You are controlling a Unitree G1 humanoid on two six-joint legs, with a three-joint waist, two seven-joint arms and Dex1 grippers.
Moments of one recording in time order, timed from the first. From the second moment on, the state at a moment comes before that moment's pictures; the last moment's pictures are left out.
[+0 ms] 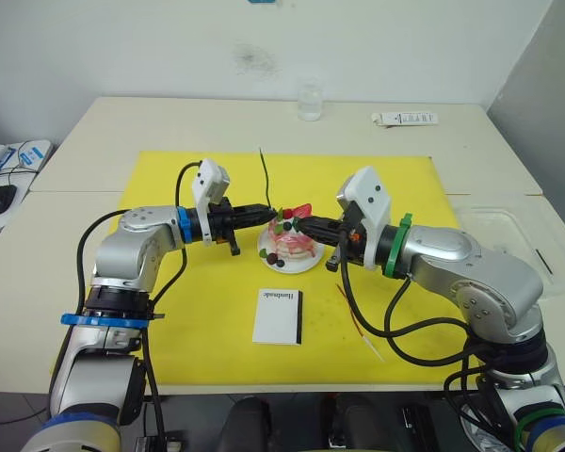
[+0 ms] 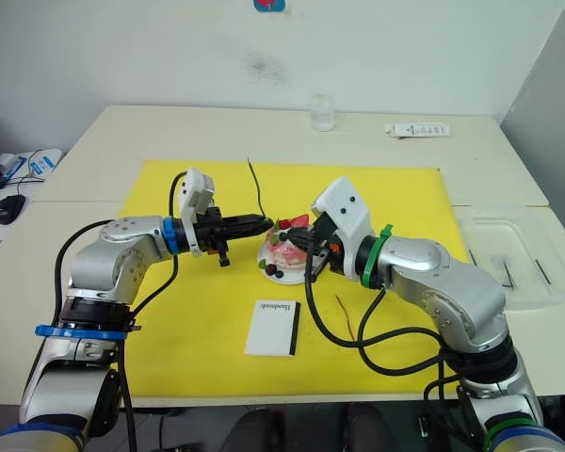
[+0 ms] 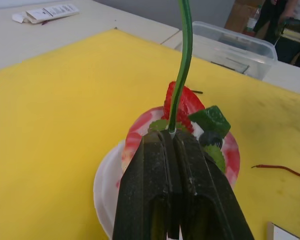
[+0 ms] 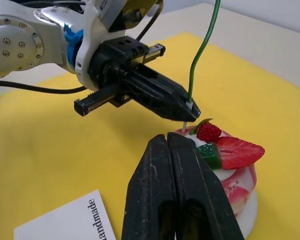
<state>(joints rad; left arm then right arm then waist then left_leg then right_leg) -0.67 0.56 -0.02 0.24 -0.41 0.48 -1.13 -0.62 -0.42 0.18 -0.56 0.61 1.04 0.41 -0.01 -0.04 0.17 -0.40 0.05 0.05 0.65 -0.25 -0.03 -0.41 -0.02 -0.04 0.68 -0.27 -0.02</state>
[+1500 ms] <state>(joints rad) -0.67 0.56 -0.04 0.27 -0.35 0.37 -1.15 -0.62 -0.41 0.18 -0.55 0.60 1.04 0.41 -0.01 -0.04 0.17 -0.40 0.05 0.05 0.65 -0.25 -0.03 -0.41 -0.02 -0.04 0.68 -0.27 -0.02</state>
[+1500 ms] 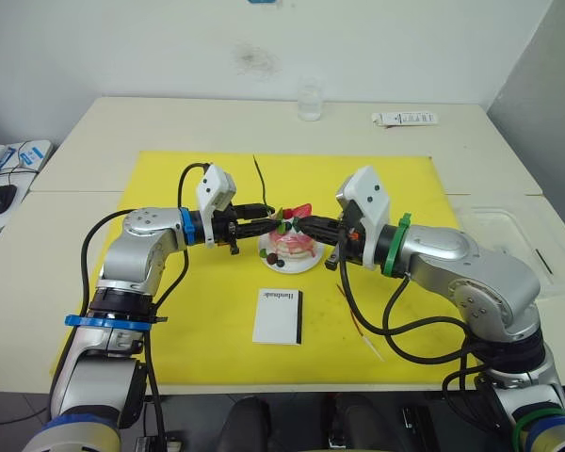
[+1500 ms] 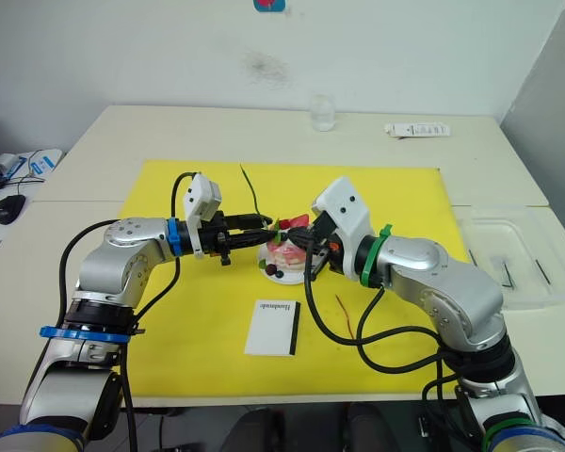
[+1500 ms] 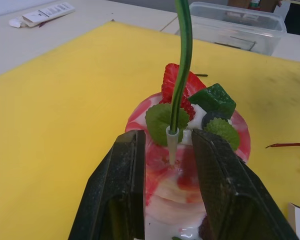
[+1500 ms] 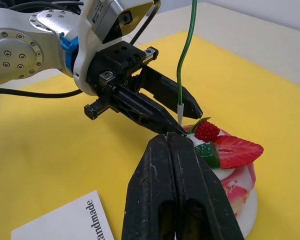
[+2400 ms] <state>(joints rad) -0.48 0.76 0.10 -0.05 -0.51 0.59 -1.13 -0.56 -0.49 0.15 -0.55 0.60 1.01 0.48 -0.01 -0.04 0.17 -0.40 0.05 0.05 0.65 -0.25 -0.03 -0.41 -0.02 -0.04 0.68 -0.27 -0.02</state>
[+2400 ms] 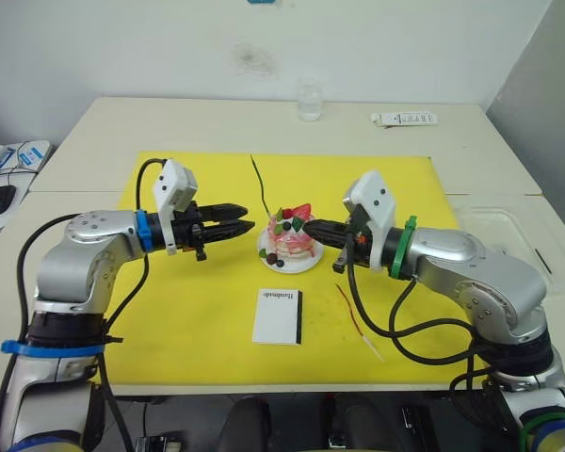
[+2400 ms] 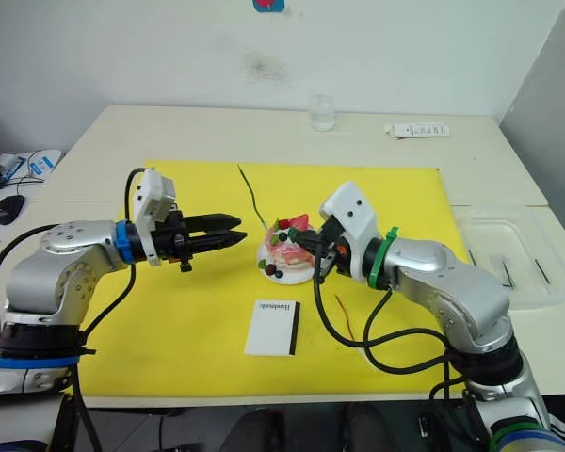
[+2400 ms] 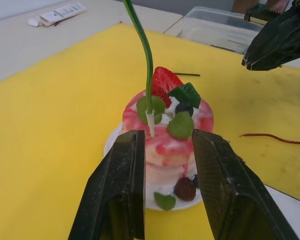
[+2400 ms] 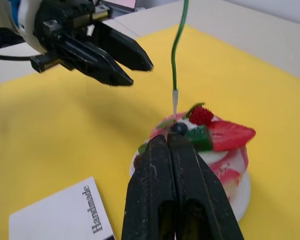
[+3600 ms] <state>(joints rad) -0.20 0.80 0.00 -0.46 -0.58 0.25 -1.36 0.13 -0.85 0.04 -0.70 0.51 0.69 0.77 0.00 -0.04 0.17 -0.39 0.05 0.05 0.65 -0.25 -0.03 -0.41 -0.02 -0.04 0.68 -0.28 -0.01</state>
